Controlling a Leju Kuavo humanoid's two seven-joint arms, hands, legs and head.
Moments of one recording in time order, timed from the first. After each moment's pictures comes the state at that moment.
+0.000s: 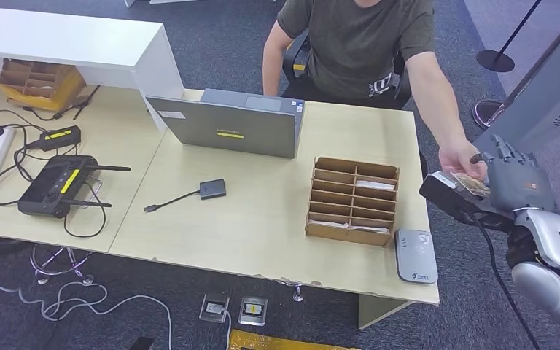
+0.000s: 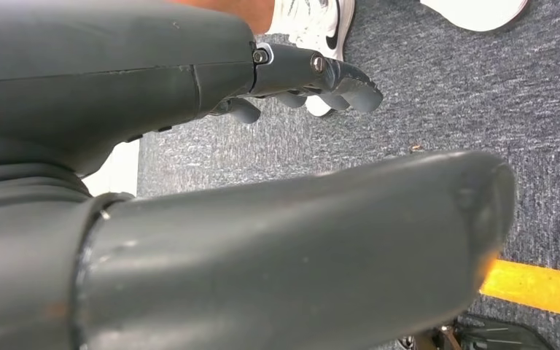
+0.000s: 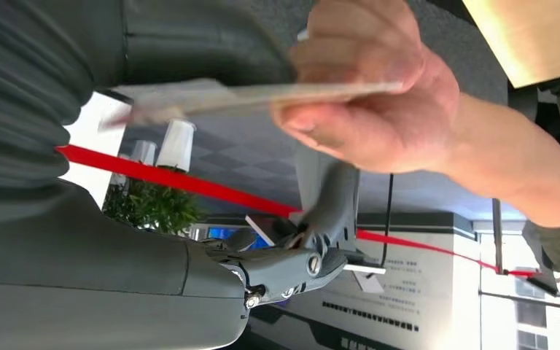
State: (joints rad) left arm -0.17 0.15 -1.18 -0.23 0.88 0.31 0.08; right arm -0.72 -0.76 0.72 -1.39 0.83 -0.01 0.50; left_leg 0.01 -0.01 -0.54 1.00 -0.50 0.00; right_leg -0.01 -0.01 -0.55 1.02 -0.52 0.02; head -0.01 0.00
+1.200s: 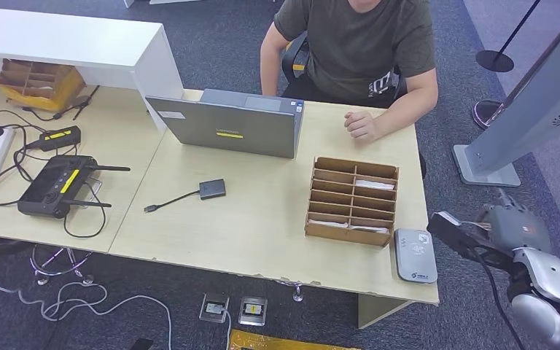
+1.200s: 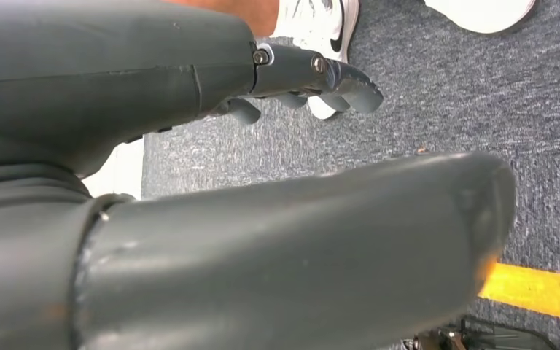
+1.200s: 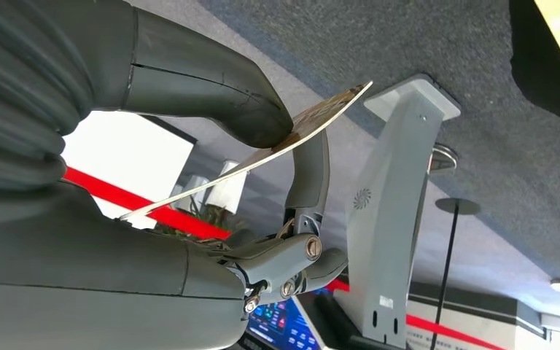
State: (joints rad) left arm -0.16 0.15 -1.18 -0.23 0.88 0.31 0.09; right arm -0.57 -0.80 0.74 -1.30 0.78 -0.05 0.52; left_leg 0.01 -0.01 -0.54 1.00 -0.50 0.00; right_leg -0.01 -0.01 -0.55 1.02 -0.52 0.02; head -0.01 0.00
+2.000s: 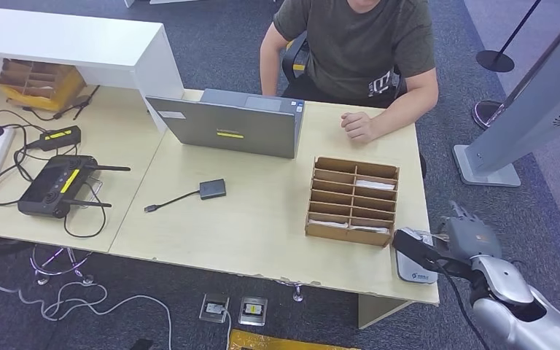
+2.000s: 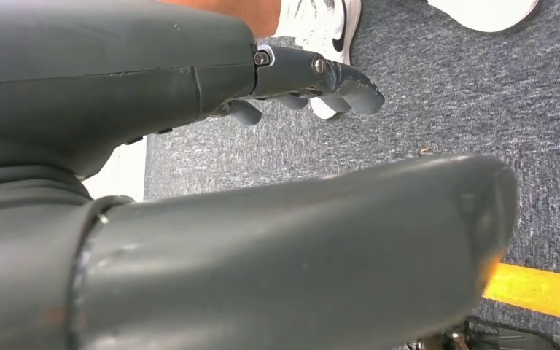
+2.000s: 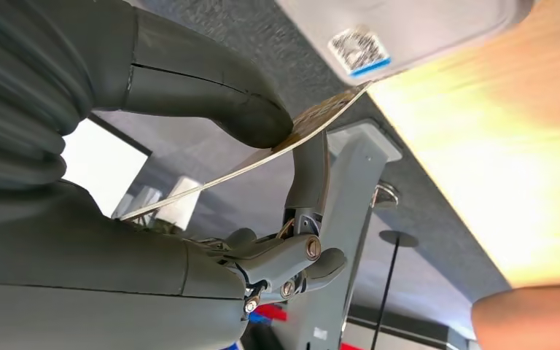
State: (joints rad) left arm -0.16 0.15 -1.18 -0.23 0.87 0.31 0.10; right arm -0.56 -0.67 0.82 -1.20 0.79 -0.06 0.43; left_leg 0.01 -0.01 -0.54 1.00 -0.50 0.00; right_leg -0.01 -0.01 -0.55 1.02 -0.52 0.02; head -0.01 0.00
